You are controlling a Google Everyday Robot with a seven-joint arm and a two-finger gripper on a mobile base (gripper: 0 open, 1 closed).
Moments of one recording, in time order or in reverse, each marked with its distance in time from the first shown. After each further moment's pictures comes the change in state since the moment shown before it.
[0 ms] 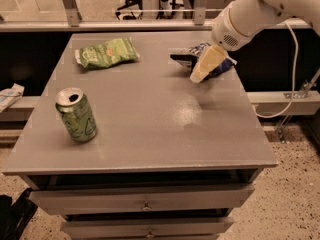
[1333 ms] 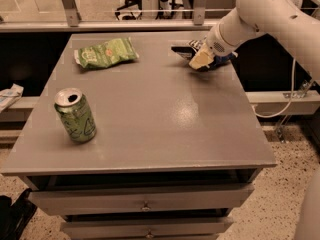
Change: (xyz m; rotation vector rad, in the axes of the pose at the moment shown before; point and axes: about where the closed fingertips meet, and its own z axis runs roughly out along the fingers) arm 0.024 -0.052 0.082 0.046 -0.005 0.147
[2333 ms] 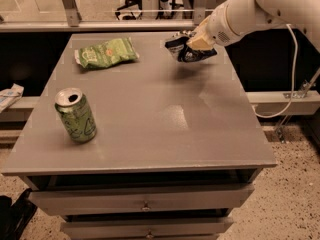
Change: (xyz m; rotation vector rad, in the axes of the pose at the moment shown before) arm -0.056 0.025 -0.057 -0.003 -0.205 -0.160
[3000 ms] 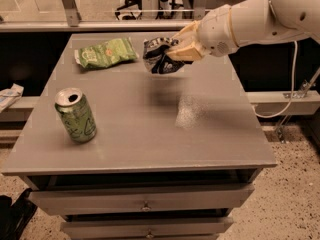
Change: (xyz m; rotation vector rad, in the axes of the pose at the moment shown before) arm -0.060 0.087 -0.037 -0.210 -0.317 -0.112
